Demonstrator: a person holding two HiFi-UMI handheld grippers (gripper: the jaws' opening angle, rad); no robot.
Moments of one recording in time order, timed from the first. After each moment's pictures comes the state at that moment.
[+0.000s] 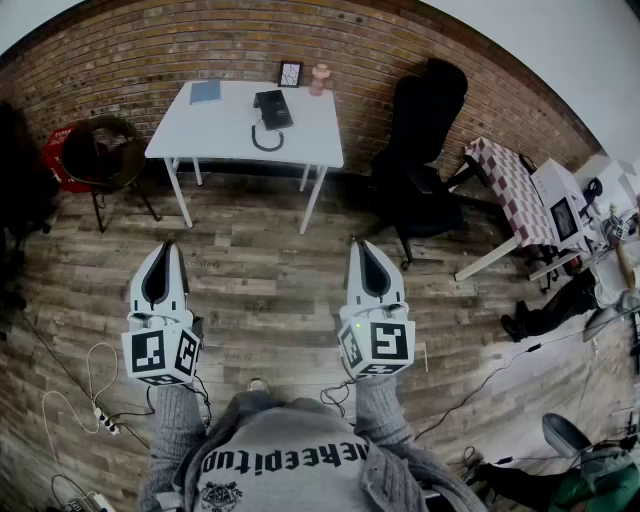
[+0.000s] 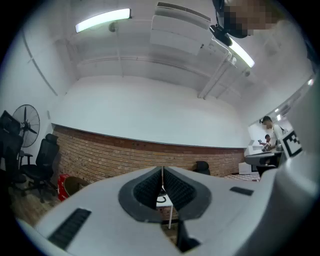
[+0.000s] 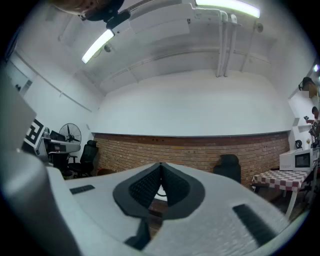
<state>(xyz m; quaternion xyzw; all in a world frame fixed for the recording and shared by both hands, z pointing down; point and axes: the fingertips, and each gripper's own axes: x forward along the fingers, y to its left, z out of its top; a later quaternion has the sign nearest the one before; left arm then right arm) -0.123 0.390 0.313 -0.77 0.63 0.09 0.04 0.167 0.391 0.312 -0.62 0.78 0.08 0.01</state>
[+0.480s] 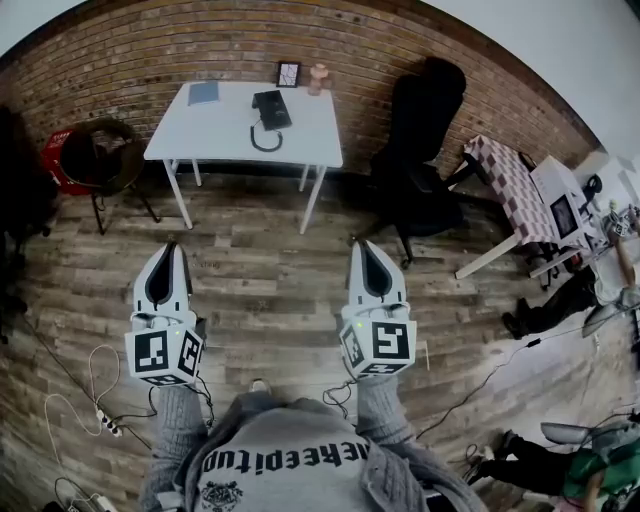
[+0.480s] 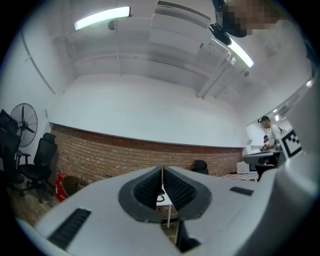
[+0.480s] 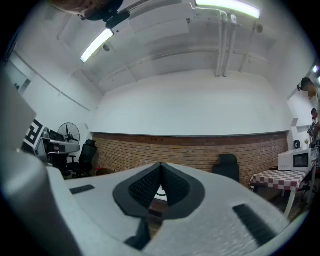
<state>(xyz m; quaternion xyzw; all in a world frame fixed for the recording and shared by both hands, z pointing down) -0.118 0.390 0.314 -0.78 0.62 0.09 0.04 0.171 0.395 0.314 -0.63 0.78 0.08 0.01</state>
